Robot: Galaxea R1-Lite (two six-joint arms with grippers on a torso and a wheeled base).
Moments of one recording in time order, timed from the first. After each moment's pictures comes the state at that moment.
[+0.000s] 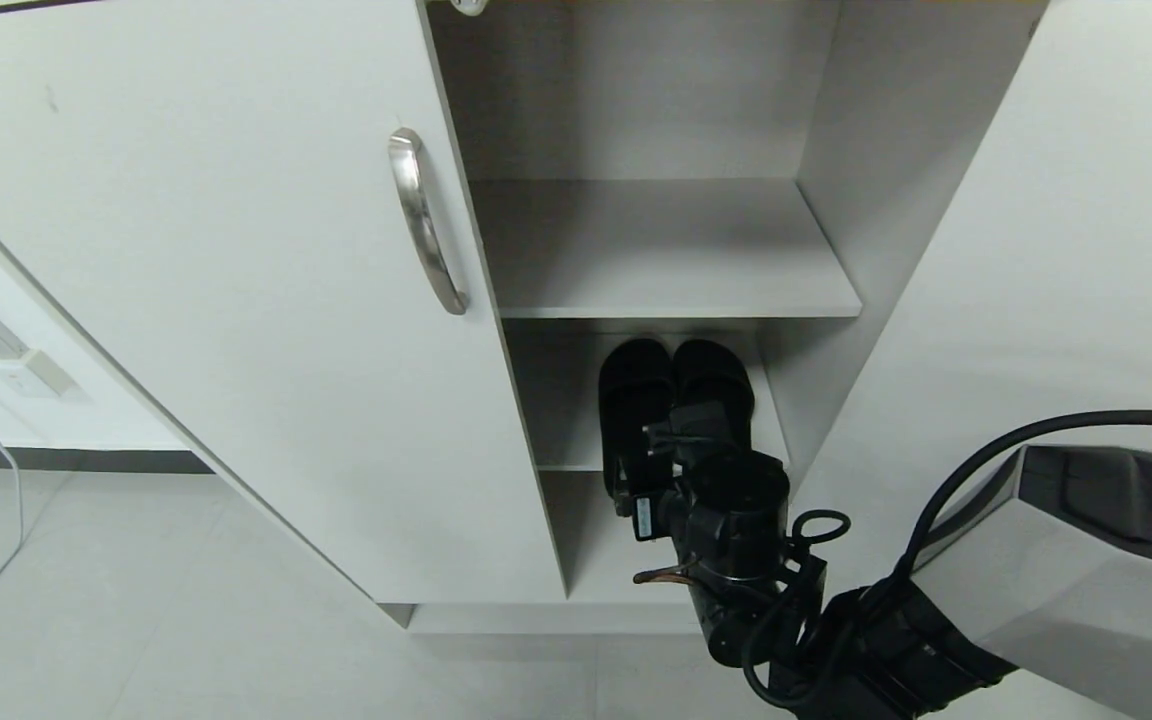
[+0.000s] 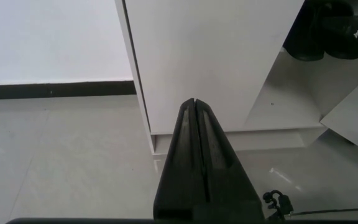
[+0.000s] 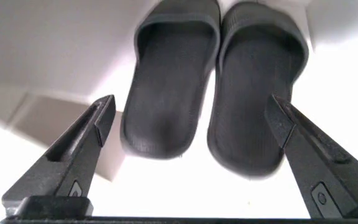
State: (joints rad) left arm 0.00 0.00 0.00 0.00 -0.02 0.02; right arm 0.90 2.18 -0.97 -1.17 -0.73 0.00
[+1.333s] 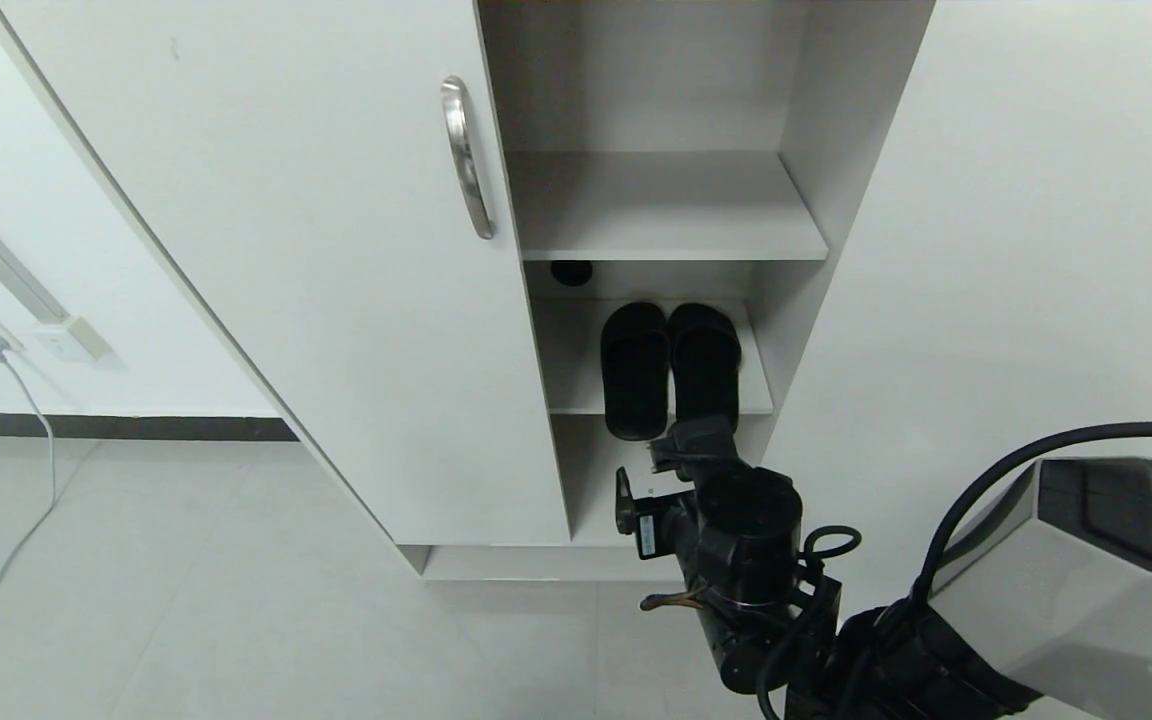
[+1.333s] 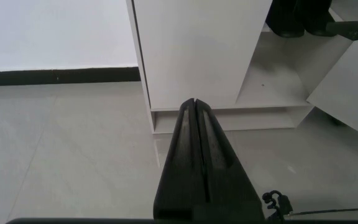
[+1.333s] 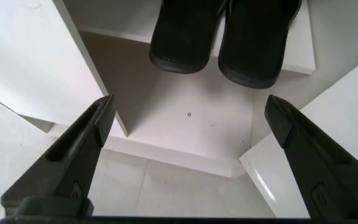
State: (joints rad) left arm 0.00 0.00 0.00 0.00 -0.02 0.02; right arm 0.92 2.16 -0.90 -1.20 -0.73 0.00
